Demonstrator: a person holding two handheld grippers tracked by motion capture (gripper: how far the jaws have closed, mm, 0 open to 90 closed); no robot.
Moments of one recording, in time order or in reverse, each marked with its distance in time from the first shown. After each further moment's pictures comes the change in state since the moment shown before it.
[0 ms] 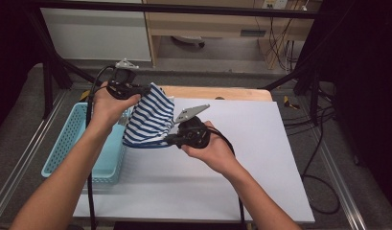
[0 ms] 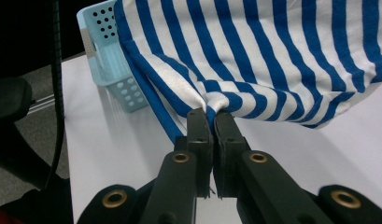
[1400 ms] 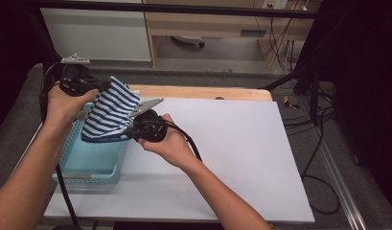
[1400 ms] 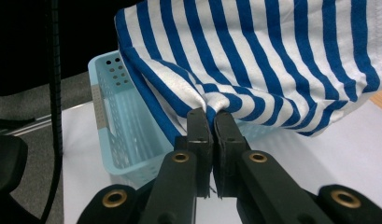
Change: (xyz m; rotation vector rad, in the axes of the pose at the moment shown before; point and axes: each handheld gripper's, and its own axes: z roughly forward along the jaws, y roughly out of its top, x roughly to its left) left arm 0.079 -0.037 -0.062 -0.053 0.095 -0.101; right arm 0.037 0.064 0.075 -0.070 0.022 -0.055
